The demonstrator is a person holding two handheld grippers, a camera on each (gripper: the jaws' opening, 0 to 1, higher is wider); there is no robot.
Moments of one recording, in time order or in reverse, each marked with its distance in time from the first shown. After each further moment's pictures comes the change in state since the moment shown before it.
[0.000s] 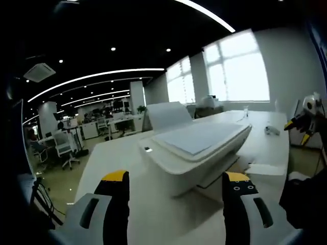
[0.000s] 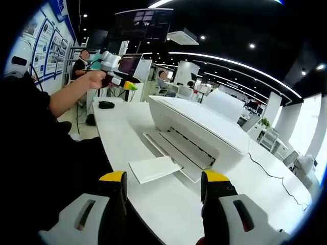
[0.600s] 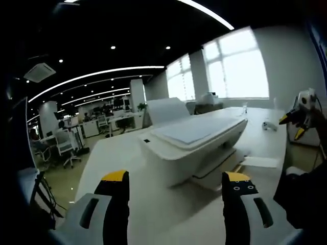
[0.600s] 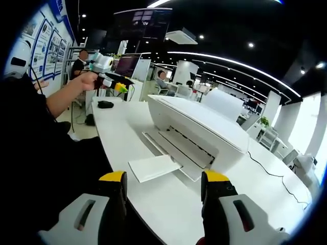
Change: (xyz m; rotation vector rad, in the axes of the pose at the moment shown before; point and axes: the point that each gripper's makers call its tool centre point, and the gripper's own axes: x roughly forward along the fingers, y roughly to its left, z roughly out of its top) left arm -0.023 -0.003 -0.012 0.006 0.020 0.003; right arm 0.001 -0.002 -0.003 0.006 0.003 -0.005
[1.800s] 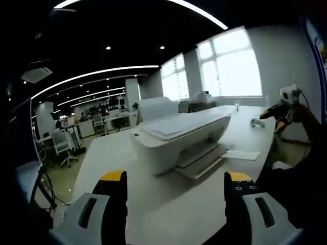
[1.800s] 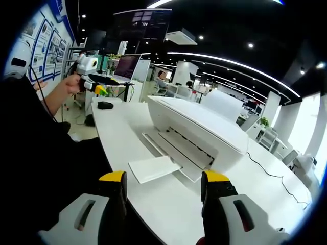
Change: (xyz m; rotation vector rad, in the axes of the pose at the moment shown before) left arm -0.054 -0.041 -0.013 0.008 0.003 -0.038; right arm -0.001 0.000 0.002 -0.001 -0.007 -0.001
